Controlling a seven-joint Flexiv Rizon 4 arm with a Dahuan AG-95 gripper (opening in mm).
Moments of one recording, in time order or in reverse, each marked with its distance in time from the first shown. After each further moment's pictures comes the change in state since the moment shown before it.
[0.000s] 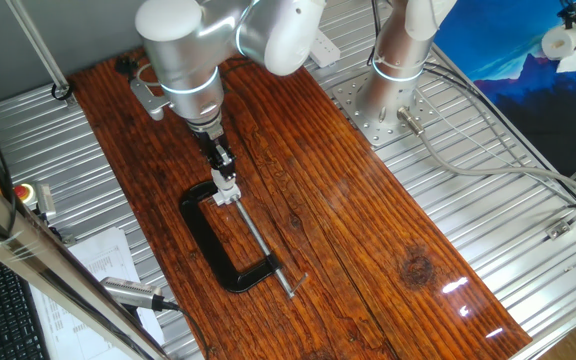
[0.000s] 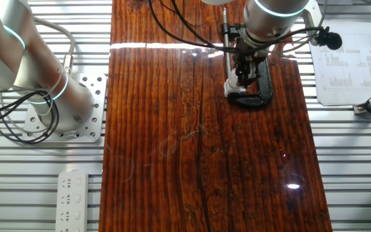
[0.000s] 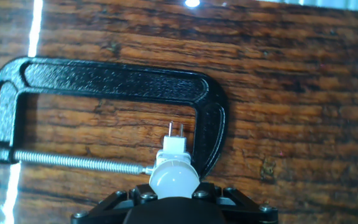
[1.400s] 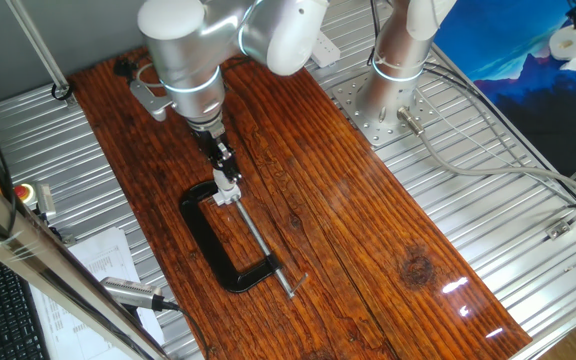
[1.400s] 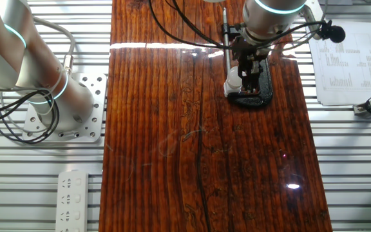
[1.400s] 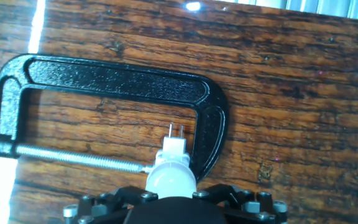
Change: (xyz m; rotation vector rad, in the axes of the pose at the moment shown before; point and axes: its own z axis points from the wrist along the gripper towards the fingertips) arm 0.000 0.002 -0.010 0.014 -0.008 -0.117
